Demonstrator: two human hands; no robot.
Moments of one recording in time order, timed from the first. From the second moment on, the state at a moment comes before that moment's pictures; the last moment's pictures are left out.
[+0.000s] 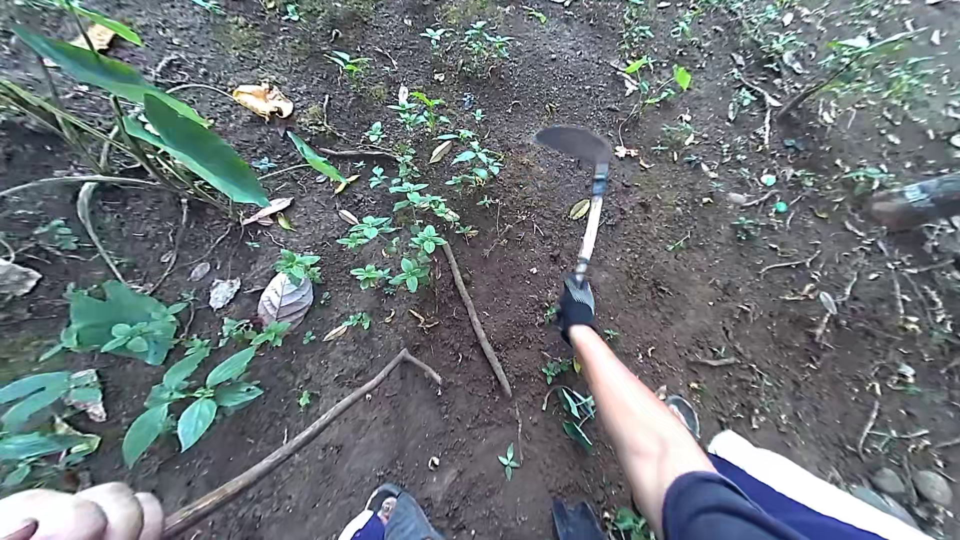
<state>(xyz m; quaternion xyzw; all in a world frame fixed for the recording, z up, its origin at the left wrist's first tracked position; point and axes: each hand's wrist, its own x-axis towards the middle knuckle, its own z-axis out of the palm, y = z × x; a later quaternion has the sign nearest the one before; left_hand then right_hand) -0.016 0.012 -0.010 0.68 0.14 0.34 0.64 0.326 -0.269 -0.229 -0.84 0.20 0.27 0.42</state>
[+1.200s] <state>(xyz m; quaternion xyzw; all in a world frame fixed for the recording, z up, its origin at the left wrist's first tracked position) -0.002 0.011 -0.008 0.66 0.13 0.37 0.64 0.282 -0.267 -0.277 -0.90 0.09 0.33 0.27</state>
